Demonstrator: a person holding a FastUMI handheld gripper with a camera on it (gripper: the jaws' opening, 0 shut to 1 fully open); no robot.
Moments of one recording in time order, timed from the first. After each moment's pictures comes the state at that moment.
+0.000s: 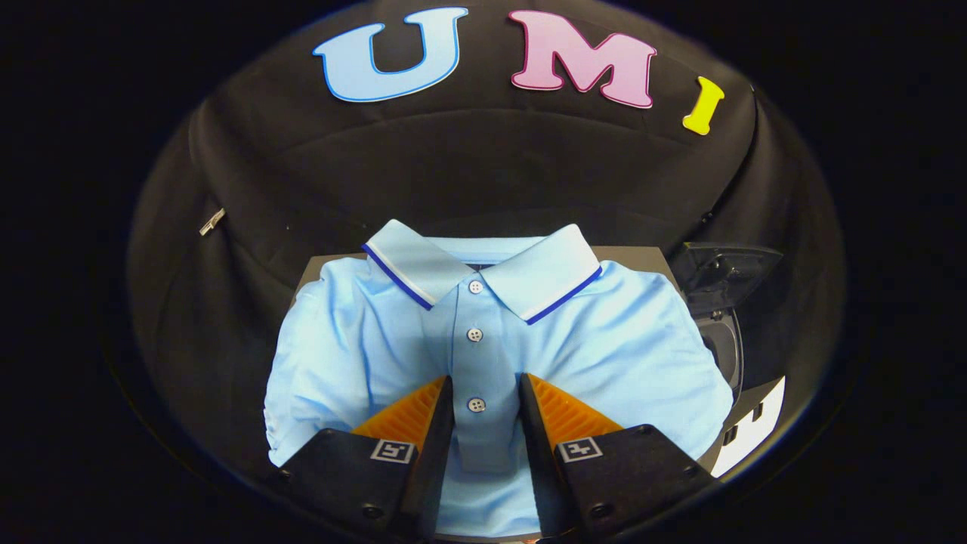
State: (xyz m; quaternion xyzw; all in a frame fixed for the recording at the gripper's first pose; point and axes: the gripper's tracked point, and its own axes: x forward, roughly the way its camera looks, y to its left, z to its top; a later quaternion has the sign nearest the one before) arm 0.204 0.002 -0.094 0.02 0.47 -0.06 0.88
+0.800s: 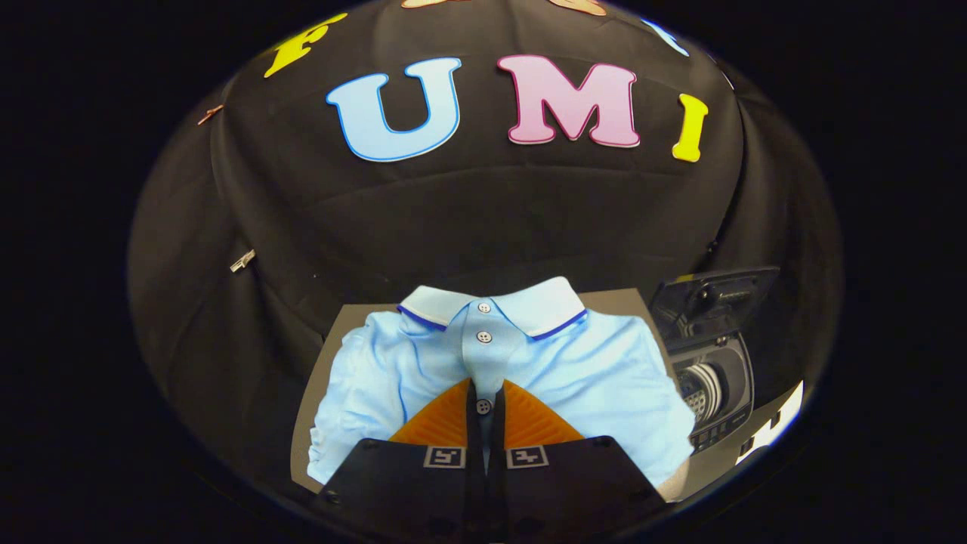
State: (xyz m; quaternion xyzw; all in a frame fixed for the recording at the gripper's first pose) arm 0.204 -0.020 -0.027 0.05 0.36 -0.03 0.93
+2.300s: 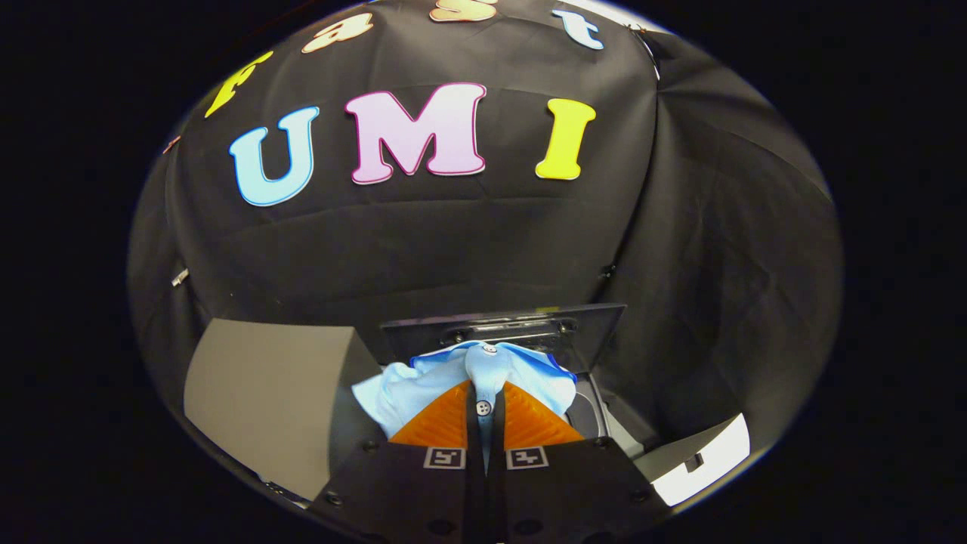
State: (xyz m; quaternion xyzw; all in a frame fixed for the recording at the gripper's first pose) arm 0.164 -0.374 0.013 0.00 0.33 -0.13 0.93
